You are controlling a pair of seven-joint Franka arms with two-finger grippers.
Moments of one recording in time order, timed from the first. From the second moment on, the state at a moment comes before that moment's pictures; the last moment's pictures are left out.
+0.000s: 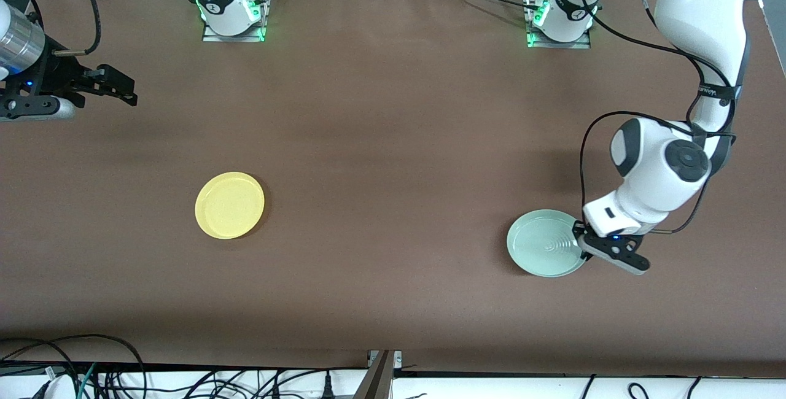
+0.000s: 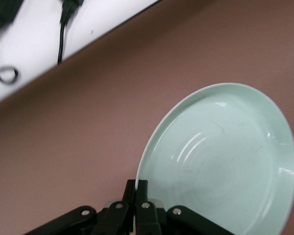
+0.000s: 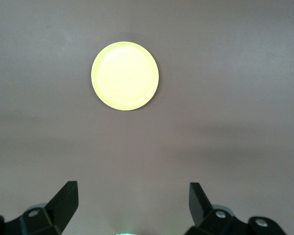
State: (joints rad) left arm -0.07 0.56 -0.07 -1.67 0.11 2.54 0.40; right arm 0.02 -0.02 0.04 -1.67 0.00 1.58 0.00
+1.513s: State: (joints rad) left arm -0.57 0.68 -0.07 -1.49 1.31 2.14 -0.39; right arm 0.07 -0.01 0.04 -1.67 0.01 1.56 0.00
